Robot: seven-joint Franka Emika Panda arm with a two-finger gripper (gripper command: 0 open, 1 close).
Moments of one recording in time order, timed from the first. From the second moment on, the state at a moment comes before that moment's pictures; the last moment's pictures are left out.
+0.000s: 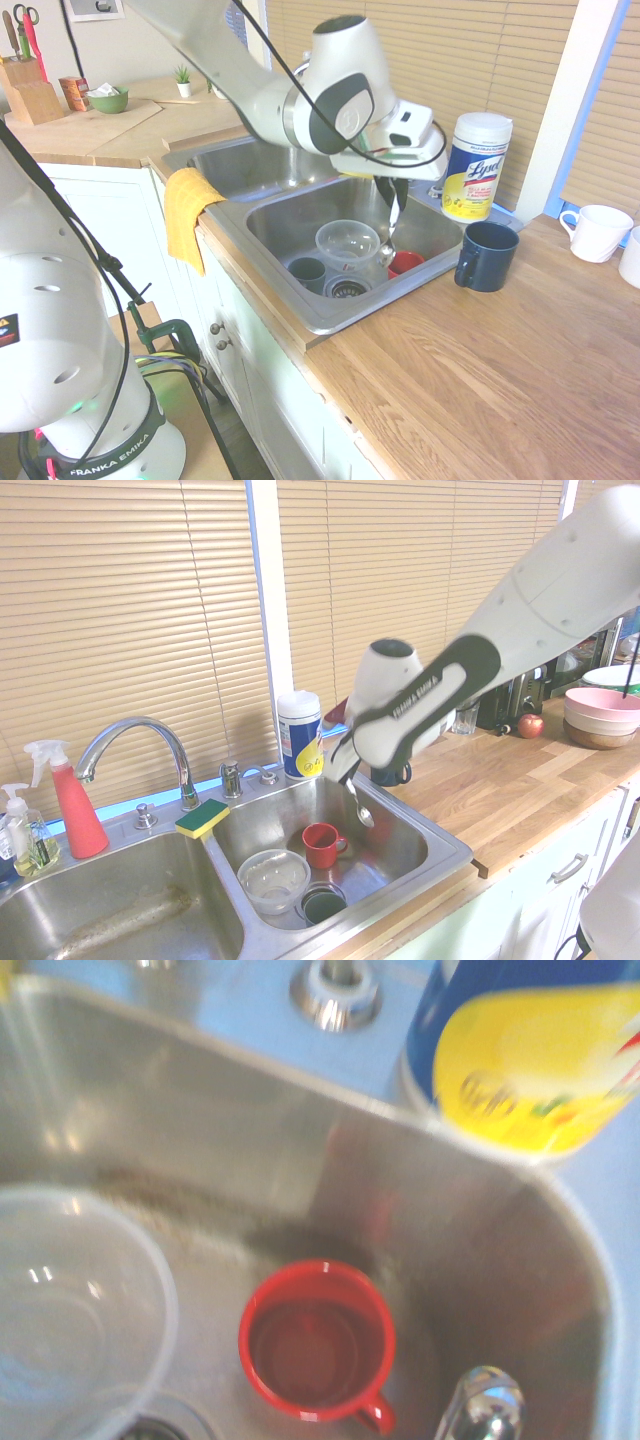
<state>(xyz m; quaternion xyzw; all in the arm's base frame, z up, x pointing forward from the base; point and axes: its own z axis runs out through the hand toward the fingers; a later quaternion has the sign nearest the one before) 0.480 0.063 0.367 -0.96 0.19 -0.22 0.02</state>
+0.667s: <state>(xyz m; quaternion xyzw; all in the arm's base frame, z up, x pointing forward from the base) 0.465 0.114 0.265 -0.96 0.15 -0.22 -0.07</state>
